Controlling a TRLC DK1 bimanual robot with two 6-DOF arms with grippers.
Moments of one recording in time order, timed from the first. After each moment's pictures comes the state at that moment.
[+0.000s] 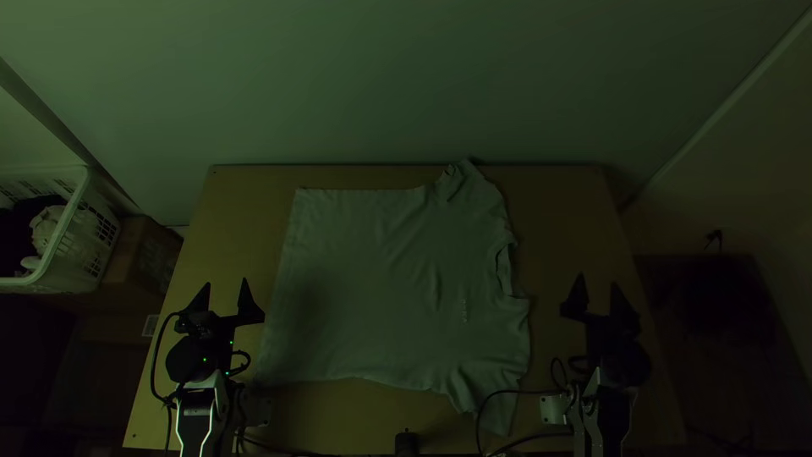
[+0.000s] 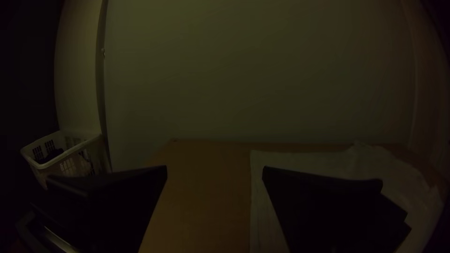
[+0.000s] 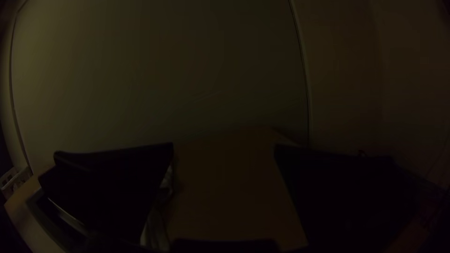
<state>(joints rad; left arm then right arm) 0.07 0.00 0.09 -0.11 -0.12 0.01 -0.18 0.00 0.02 0.01 -0.03 0.21</state>
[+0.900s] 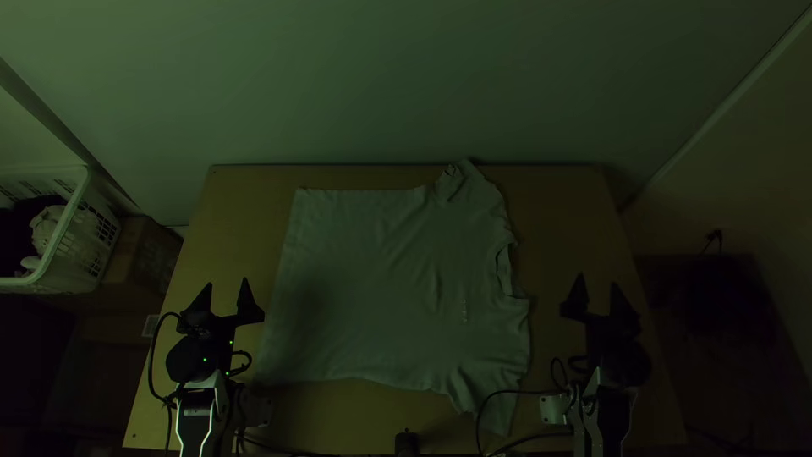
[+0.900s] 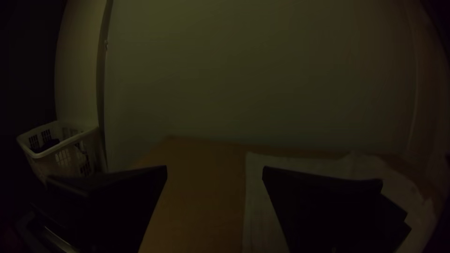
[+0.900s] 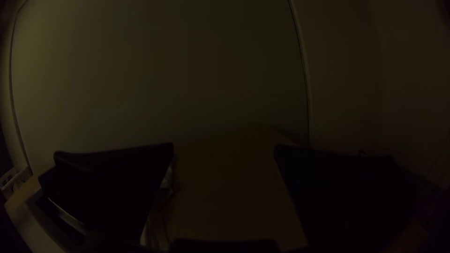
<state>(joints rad) 0.07 0.00 0.09 -0.11 -0.11 -0.07 -0.18 0.00 0.02 0.01 -0.03 0.21</state>
